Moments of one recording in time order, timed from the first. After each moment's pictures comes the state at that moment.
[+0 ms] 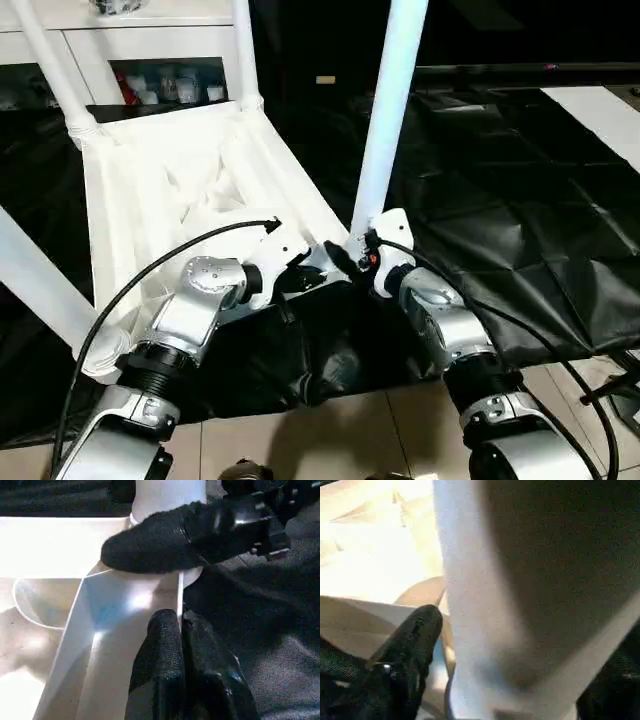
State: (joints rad) left arm -0.54 0.25 -0.20 0.45 0.09 0.28 -0.92; right arm -0.57 0.01 0.03 0.72 0.00 0.03 0.48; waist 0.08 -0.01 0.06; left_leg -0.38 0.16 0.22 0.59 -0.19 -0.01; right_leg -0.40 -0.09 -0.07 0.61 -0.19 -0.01
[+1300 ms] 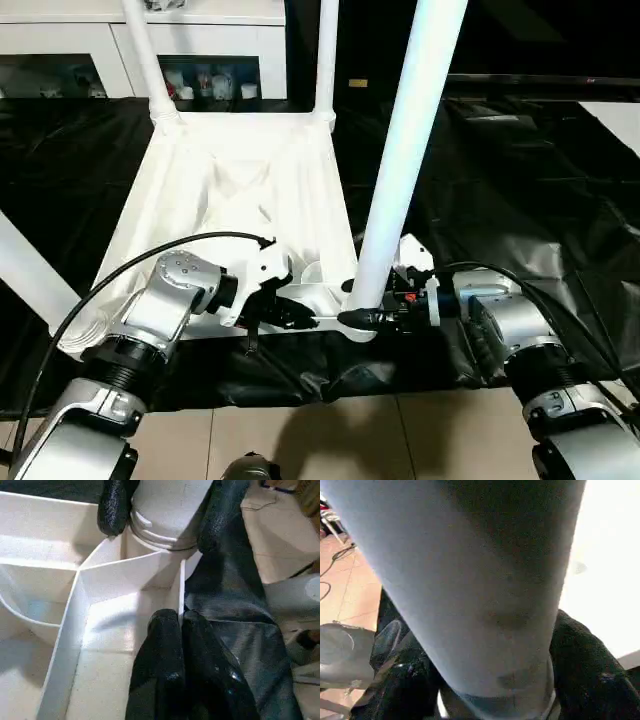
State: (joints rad) left arm -0.56 0.39 -0.26 0.47 0.01 0.22 -1.33; right arm -0.57 -0.25 0.16 0.68 0.09 0.07 1.29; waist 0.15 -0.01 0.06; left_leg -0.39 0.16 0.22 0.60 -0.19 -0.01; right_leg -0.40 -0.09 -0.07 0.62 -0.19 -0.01
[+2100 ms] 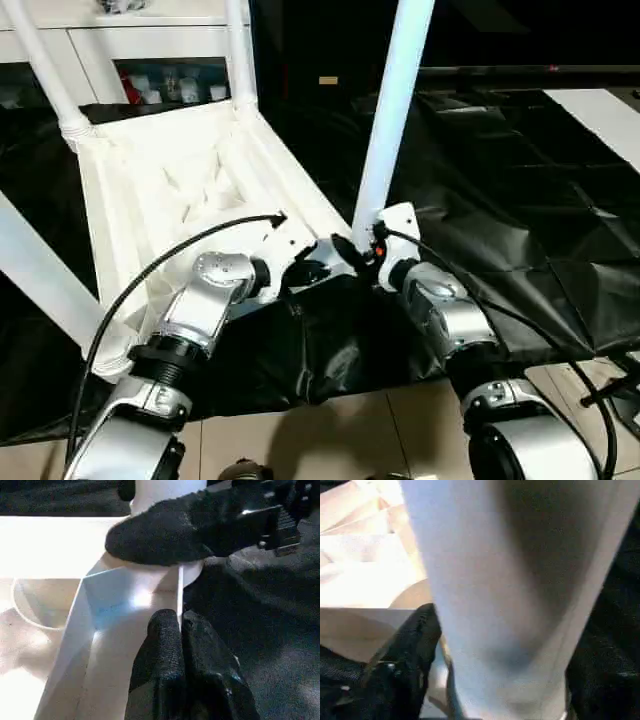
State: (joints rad) left arm -0.59 0.23 -0.19 0.50 0.11 0.29 -0.91; right arm -0.62 -0.01 -0.02 0.79 0.04 0.03 0.53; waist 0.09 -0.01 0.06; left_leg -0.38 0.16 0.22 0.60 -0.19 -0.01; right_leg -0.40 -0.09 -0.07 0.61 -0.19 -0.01
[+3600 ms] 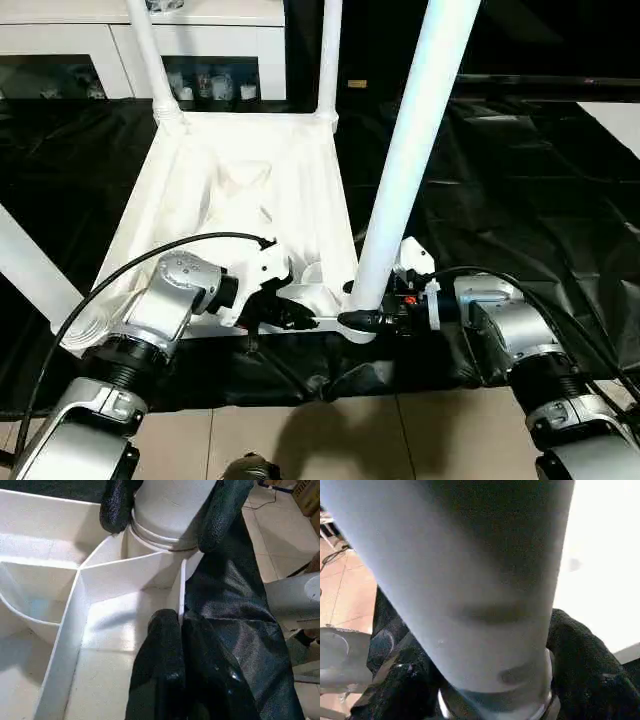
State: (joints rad) left arm -0.56 0.39 -0.26 0.48 0.01 0.23 -1.36; right arm -0.53 -0.27 0.17 0.60 0.10 0.13 1.29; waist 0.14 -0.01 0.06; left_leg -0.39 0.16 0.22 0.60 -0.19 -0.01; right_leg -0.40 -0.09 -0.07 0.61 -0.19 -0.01
